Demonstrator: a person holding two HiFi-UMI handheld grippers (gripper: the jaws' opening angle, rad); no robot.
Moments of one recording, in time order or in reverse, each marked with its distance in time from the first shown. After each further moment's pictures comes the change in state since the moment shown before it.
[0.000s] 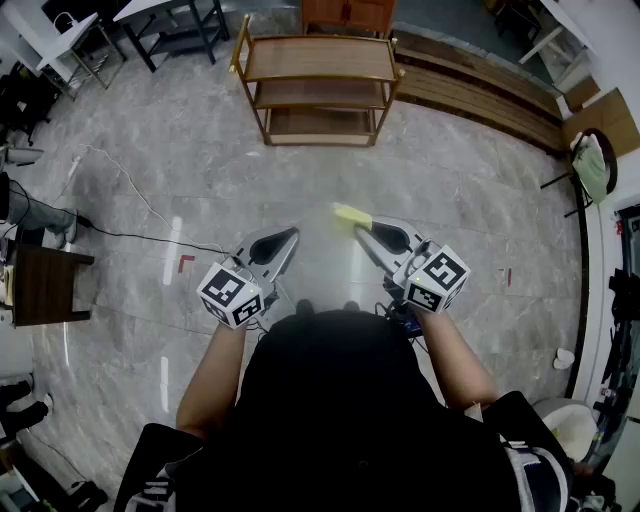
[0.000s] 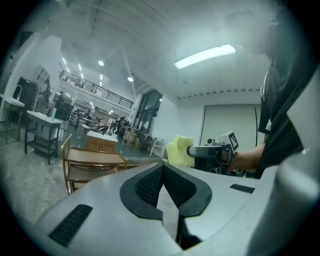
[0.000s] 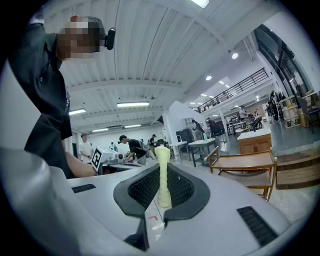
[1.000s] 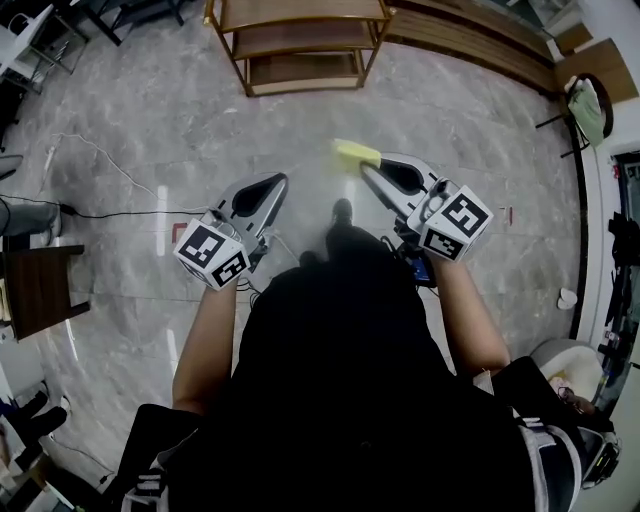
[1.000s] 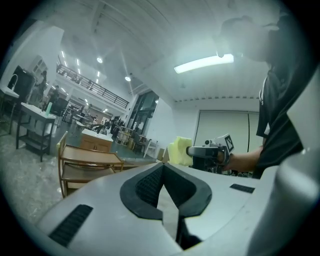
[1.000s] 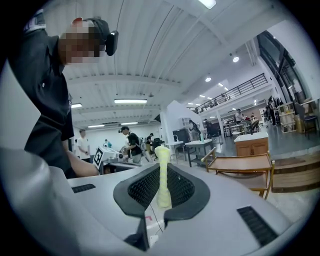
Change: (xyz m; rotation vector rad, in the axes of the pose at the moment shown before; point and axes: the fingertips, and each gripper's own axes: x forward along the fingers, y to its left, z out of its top) left arm -0.019 0.034 0.002 -0.017 -0.023 -0.093; right arm 0.023 0.001 0.003 -0.039 0.006 -0.055
